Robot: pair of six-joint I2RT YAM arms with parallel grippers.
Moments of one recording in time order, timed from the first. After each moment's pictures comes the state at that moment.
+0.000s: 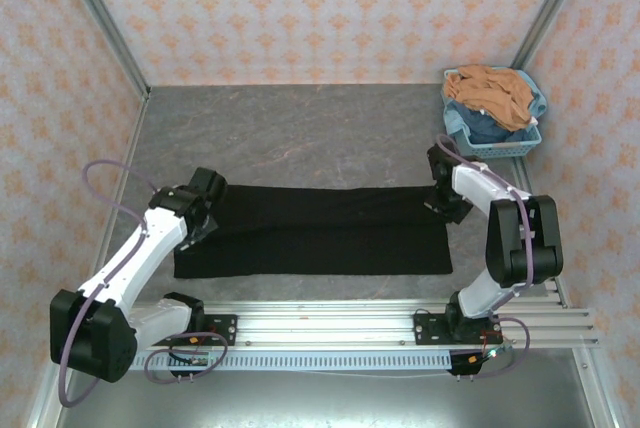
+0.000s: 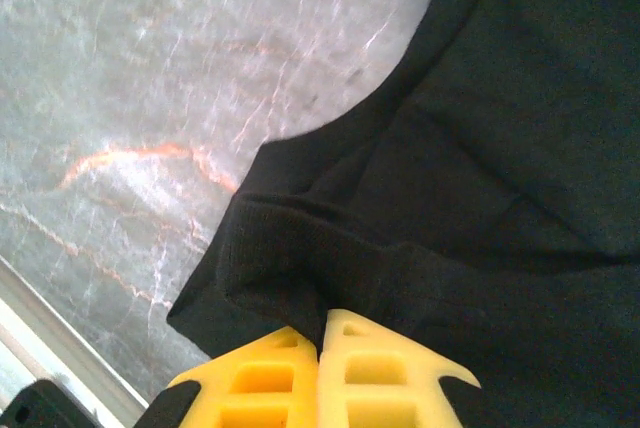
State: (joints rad) left arm -0.21 1.11 0.80 -1.14 -0.43 -0.97; right arm 0.10 1.60 0.96 -0.88 0.21 0.82
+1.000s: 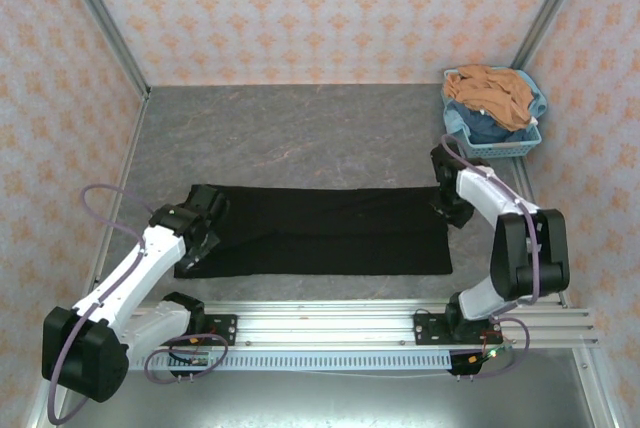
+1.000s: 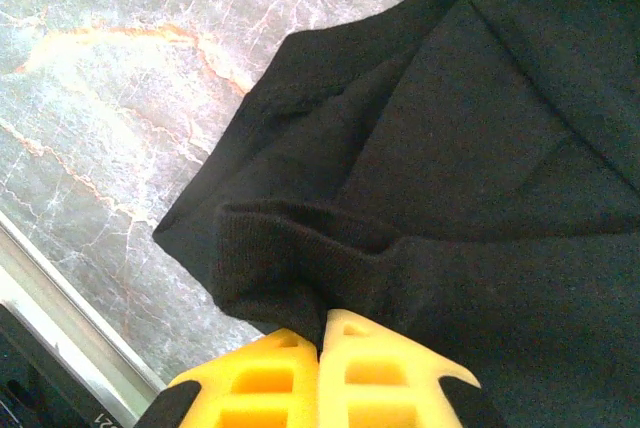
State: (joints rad) left arm -0.26 1.01 0.69 -1.17 -0.36 -1.13; right arm 0.10 1.50 0.95 -0.93 0.25 0.85
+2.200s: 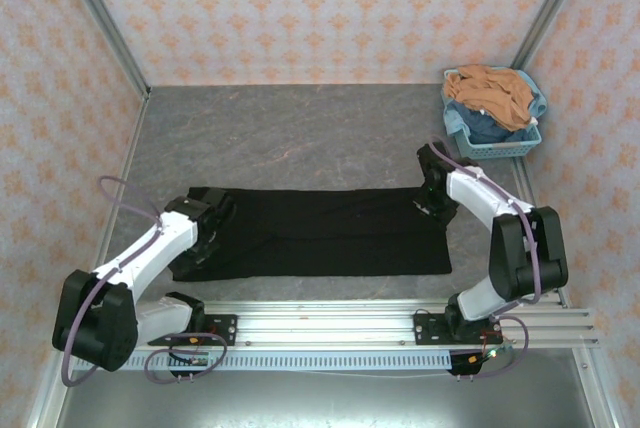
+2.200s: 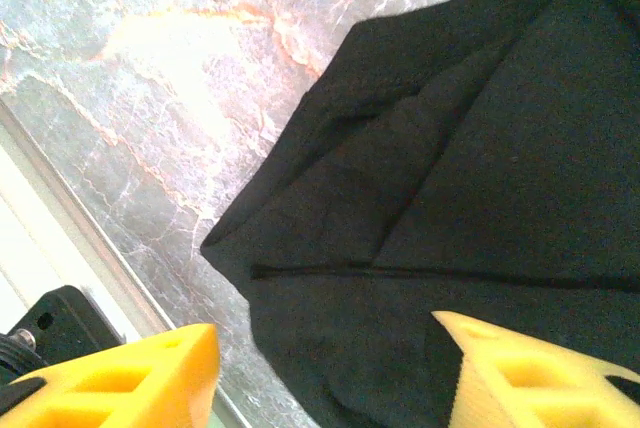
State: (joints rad) left arm -0.26 1.17 0.70 -1.21 -0.42 -1.17; right arm 0.19 1.52 0.96 -0.88 0.11 0.85
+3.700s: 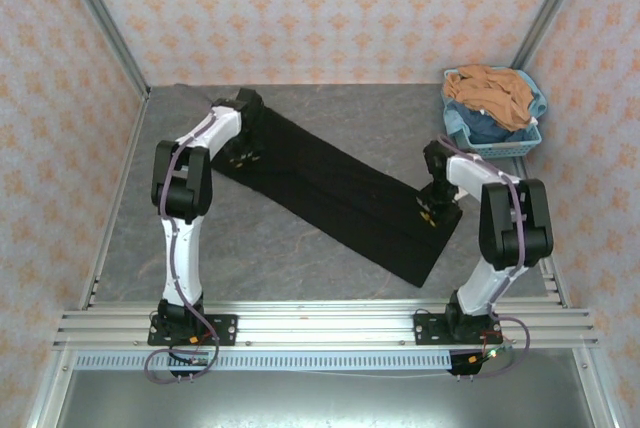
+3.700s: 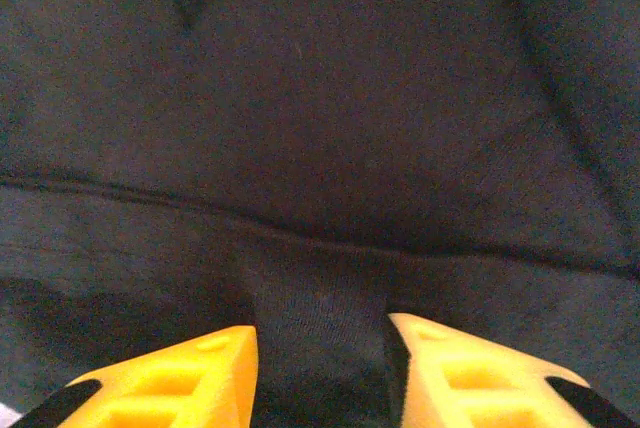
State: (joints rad) left arm -0.14 2.26 1.88 -0.99 -0.13 -0.65; right arm 0.11 1.70 1.03 -0.95 0.01 0.99
